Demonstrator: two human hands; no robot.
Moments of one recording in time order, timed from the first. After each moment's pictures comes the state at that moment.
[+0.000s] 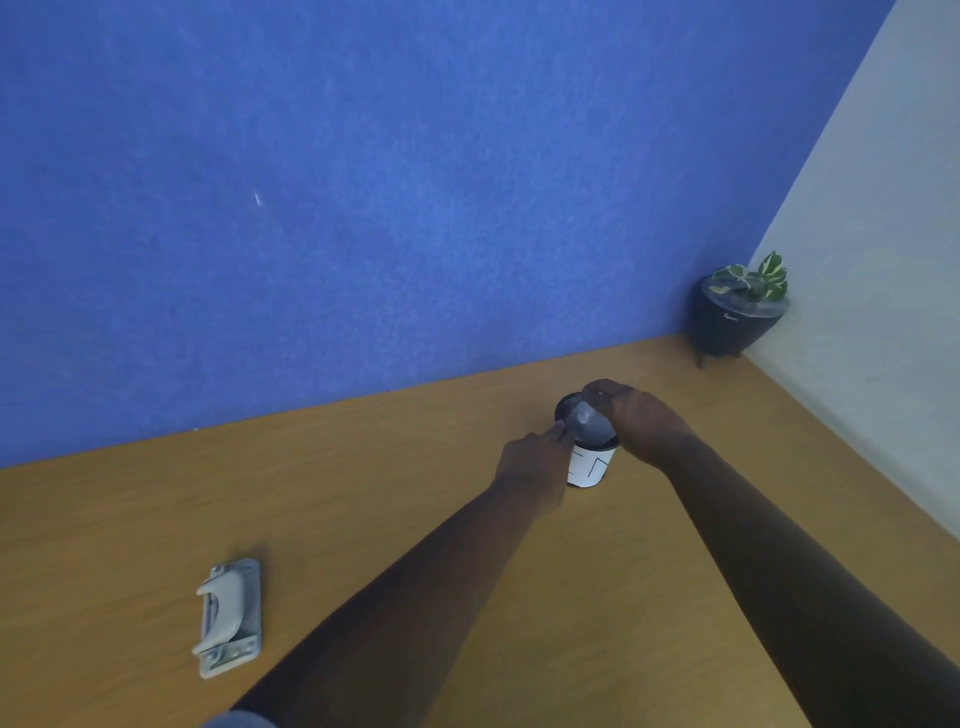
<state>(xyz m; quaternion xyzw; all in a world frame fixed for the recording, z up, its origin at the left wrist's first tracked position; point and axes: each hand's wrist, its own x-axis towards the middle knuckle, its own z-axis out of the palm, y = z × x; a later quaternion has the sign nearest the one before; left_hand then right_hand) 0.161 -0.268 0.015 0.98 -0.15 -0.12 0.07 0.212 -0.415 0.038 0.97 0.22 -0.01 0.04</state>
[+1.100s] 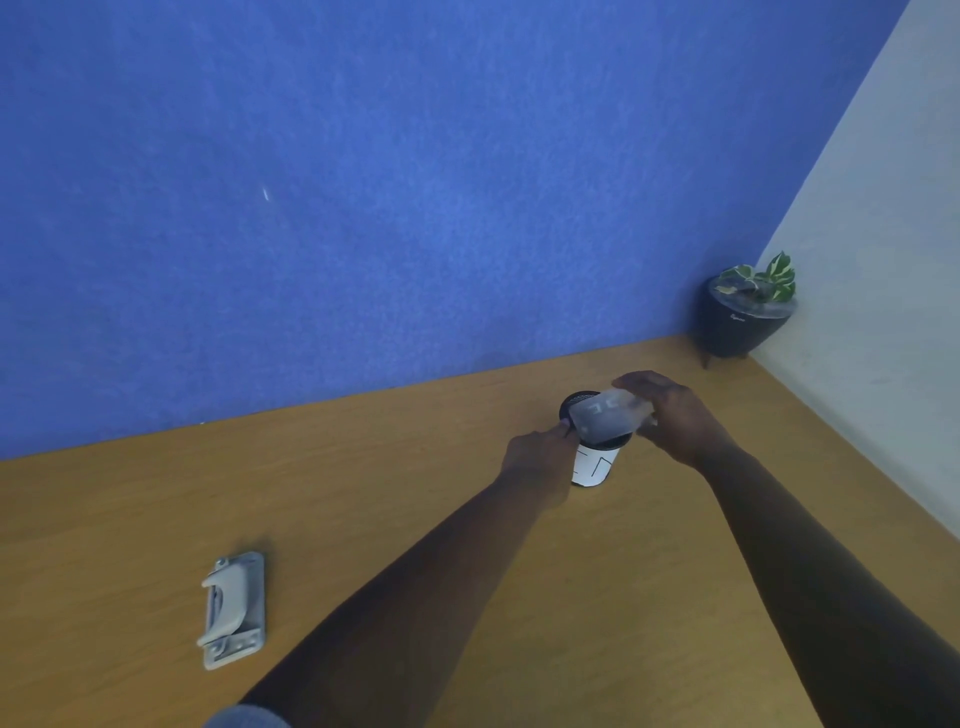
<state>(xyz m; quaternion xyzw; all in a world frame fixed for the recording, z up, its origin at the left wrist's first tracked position) 0.162 -0.268 0.021 0.98 -0.16 -0.12 0.07 0.213 -0.448 0.036 0.97 0.18 0.05 -0.17</state>
